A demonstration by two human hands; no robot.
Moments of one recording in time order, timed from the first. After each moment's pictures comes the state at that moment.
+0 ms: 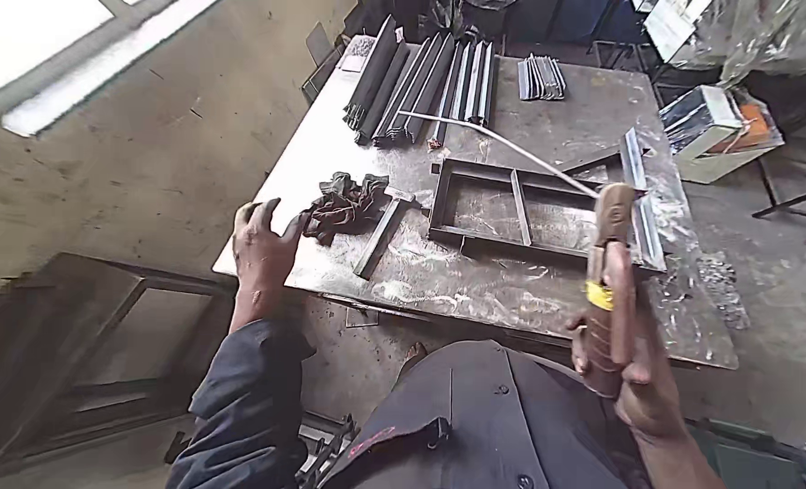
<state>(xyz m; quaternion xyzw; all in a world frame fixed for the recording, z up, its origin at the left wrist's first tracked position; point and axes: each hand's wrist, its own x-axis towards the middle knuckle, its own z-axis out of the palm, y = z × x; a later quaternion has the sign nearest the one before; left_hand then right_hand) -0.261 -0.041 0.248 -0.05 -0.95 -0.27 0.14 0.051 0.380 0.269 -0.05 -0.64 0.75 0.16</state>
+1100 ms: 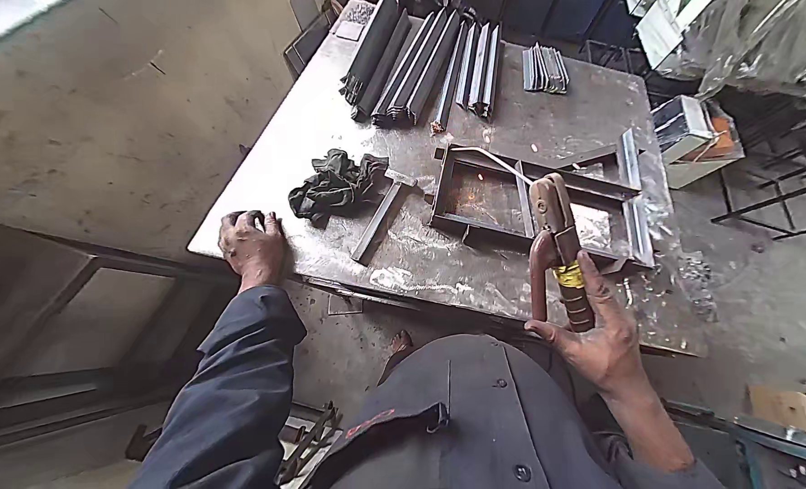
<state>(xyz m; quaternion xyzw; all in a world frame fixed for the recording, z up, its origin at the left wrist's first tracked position) -0.292 -0.091 0.142 0.13 -0.96 -0.23 0.10 0.018 0.353 0.275 -0.09 -0.93 0.29 0.21</state>
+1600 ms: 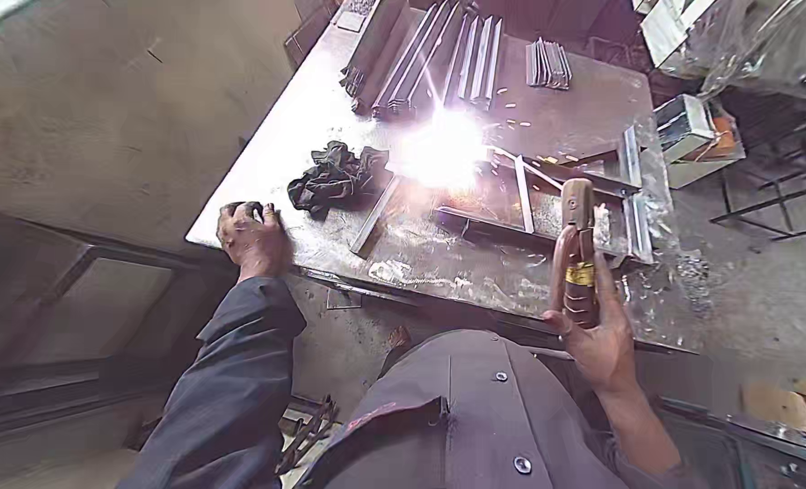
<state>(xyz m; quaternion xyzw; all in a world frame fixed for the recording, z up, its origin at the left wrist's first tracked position) -0.289 -0.084 0.151 0.14 -0.96 -0.24 0.09 0.026 0.345 0.271 -0.16 -0.85 0.46 0.21</state>
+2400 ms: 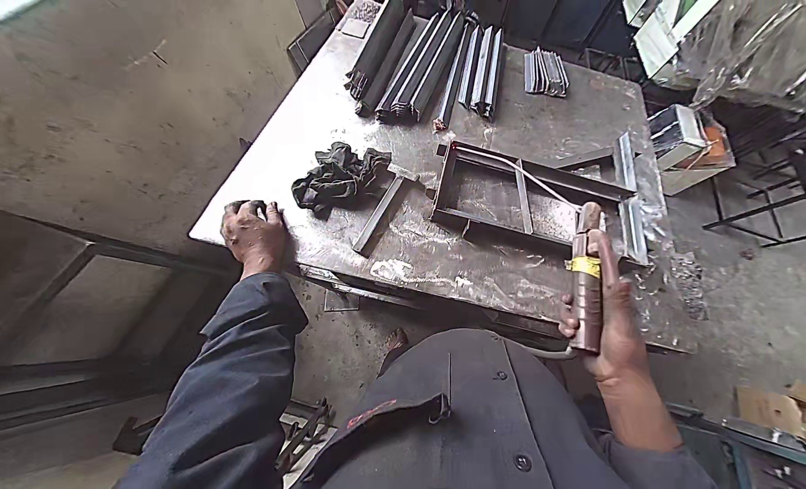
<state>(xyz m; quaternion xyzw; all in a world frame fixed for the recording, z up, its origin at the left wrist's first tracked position) -0.292 -0.090 0.146 0.14 -0.96 -0.24 0.09 0.025 0.363 0.268 -0.30 -0.56 0.77 0.12</state>
